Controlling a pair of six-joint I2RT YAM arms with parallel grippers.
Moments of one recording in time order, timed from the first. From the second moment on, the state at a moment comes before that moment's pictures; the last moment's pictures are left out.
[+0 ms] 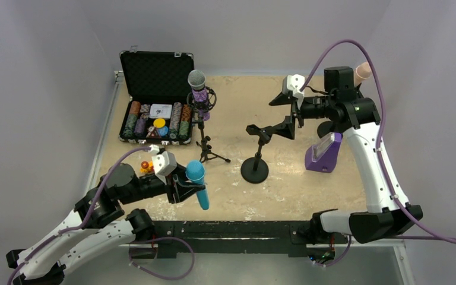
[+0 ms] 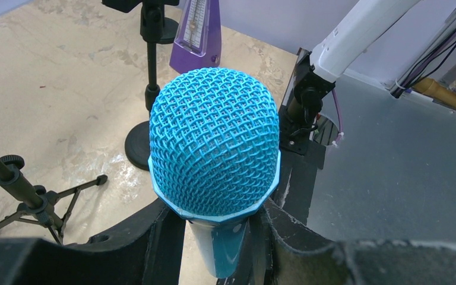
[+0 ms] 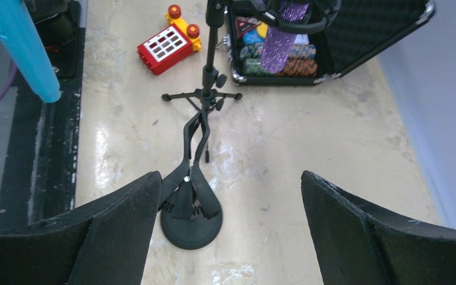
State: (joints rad) left arm -0.94 0.43 0.75 -0.43 0.28 -0.17; right arm 0.20 1.29 1.58 -0.96 -1.04 -0.80
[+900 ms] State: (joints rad) left arm -0.94 0.46 0.75 -0.37 0.27 -0.15; right arm 0.30 1.28 1.39 -0.95 -0.94 -0.73
